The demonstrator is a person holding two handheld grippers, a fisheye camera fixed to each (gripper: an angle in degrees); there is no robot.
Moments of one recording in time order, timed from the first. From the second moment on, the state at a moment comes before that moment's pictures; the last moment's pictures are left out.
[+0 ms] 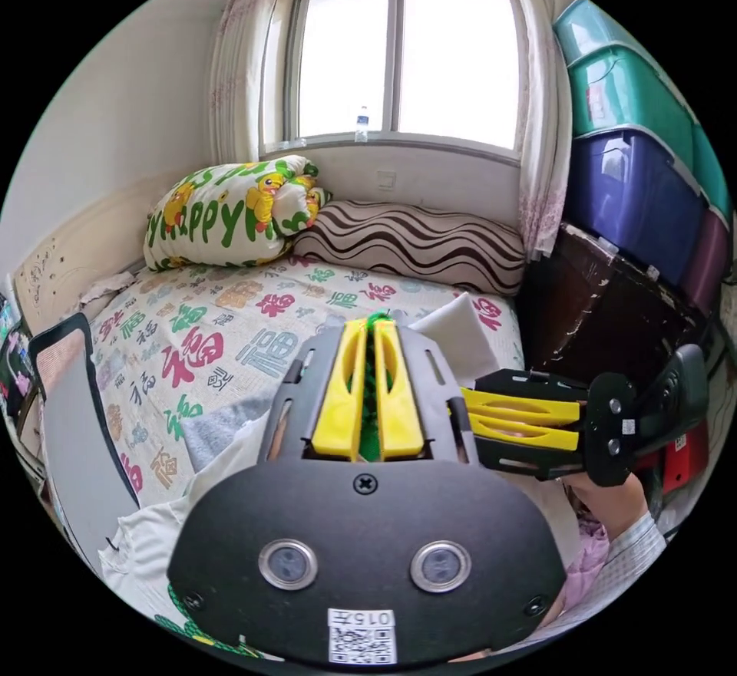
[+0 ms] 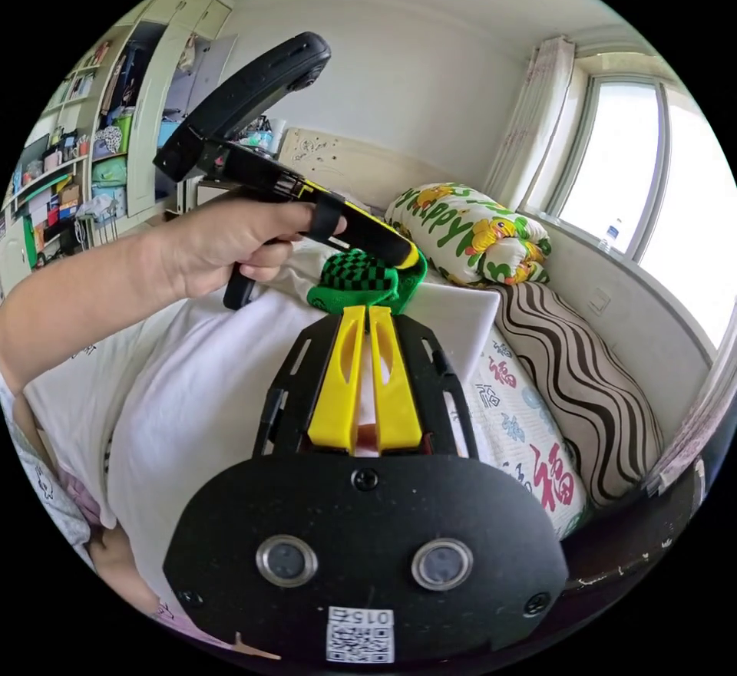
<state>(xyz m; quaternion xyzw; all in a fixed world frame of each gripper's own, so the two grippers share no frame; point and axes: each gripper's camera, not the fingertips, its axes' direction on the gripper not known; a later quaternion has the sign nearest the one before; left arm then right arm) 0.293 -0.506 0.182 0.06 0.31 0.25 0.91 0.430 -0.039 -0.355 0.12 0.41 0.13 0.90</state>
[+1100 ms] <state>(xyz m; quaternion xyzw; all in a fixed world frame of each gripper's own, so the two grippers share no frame) -0.327 -0.046 0.048 -0.07 0.26 0.03 0.96 -0.003 -0.232 0.046 -0.05 -0.01 -0.23 0.97</state>
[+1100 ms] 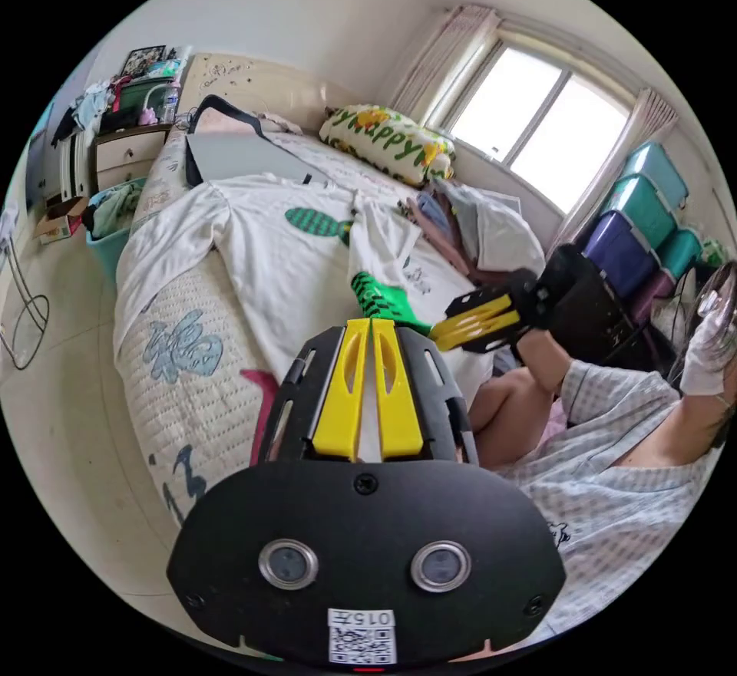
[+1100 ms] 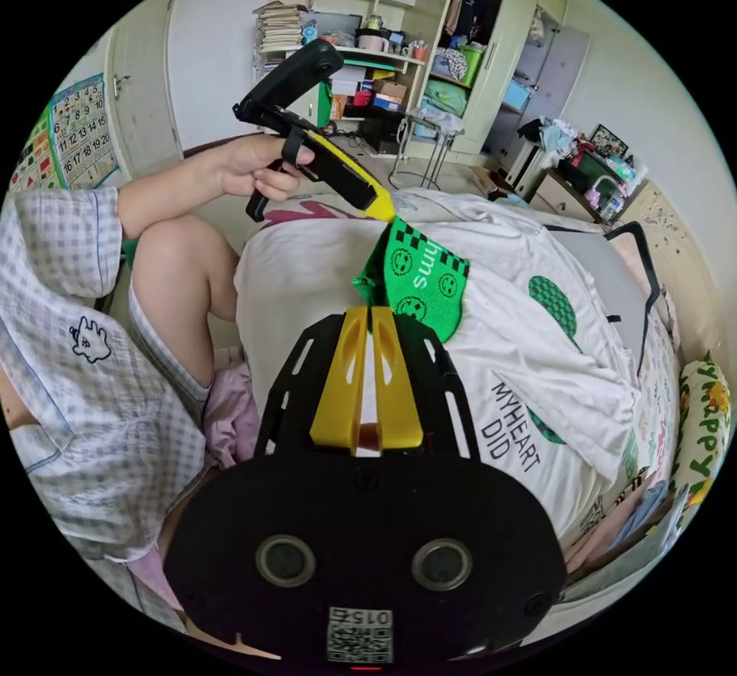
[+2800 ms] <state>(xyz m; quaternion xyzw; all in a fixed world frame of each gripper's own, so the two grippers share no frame) -0.080 -0.103 -0.010 -0.01 0.04 0.21 0.98 -0.013 -0.243 0.095 0.04 0.07 -0.07 0.99</state>
